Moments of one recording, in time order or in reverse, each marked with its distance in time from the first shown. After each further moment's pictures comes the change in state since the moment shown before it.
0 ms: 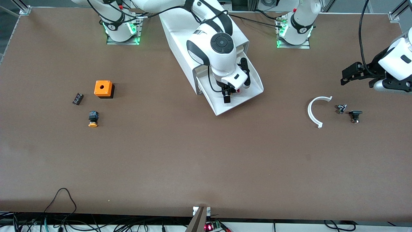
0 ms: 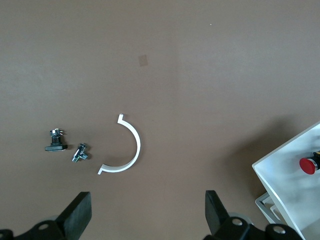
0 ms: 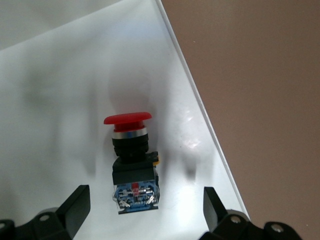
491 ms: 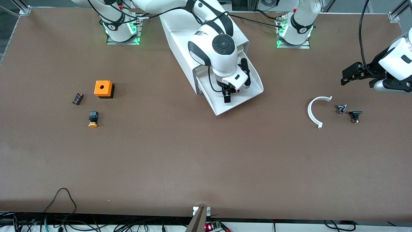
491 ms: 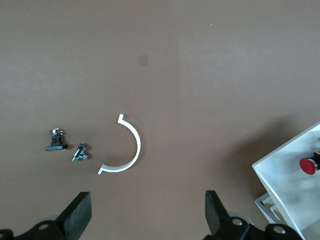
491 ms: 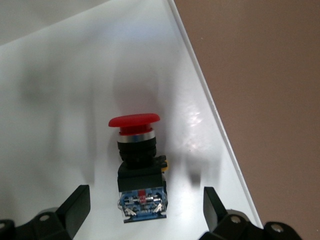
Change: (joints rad) left arm 0.000 0.000 0.000 0.000 0.000 0.000 -0.001; right arm 0.009 0.014 0.000 0.000 -0.001 -0.003 0.000
